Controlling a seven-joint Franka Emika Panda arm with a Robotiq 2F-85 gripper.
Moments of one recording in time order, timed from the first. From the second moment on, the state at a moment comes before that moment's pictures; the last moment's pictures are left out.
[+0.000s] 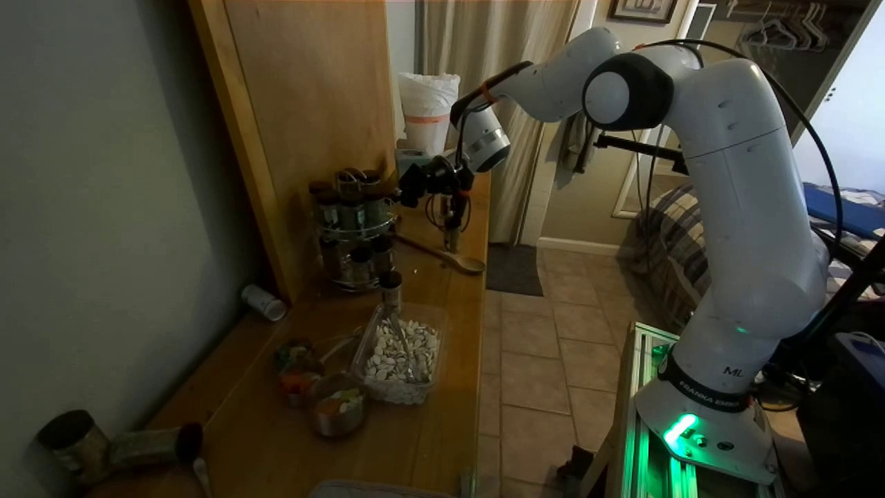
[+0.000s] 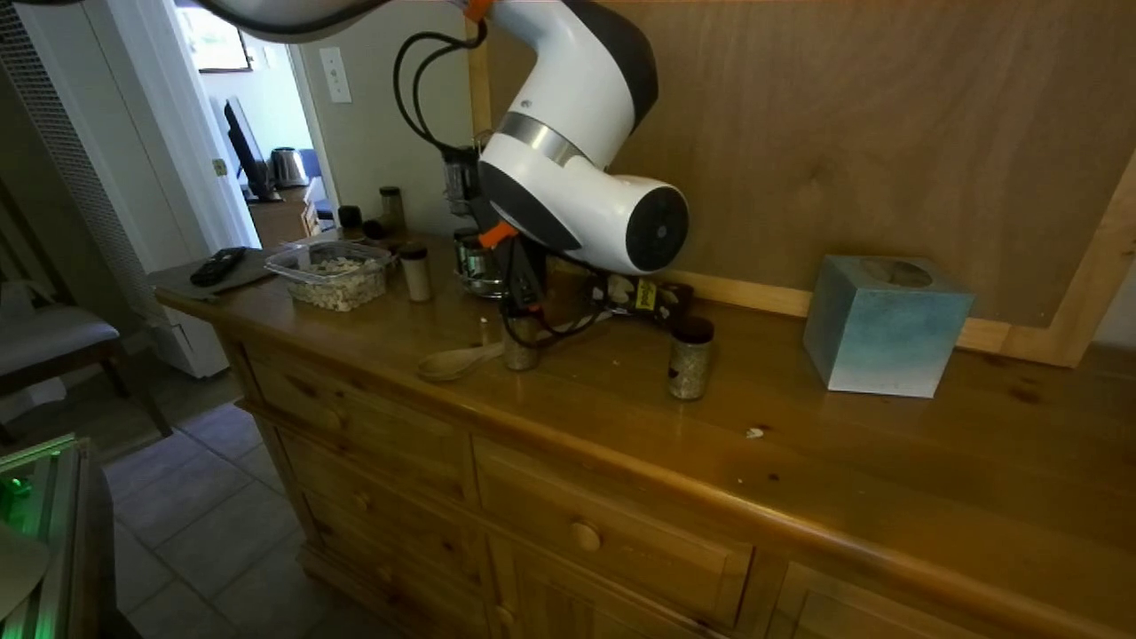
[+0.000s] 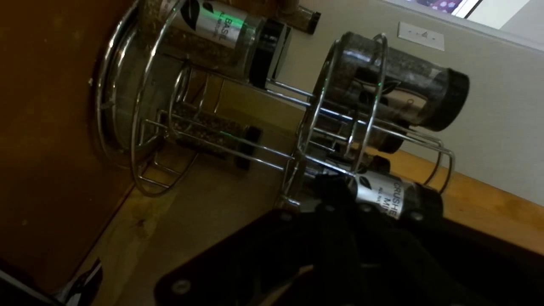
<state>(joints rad) -0.30 0.63 -0.20 -1.64 1.40 1.48 -1.01</state>
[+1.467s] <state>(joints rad) -0.32 0.66 -0.20 -1.64 1.39 1.21 -0.81</state>
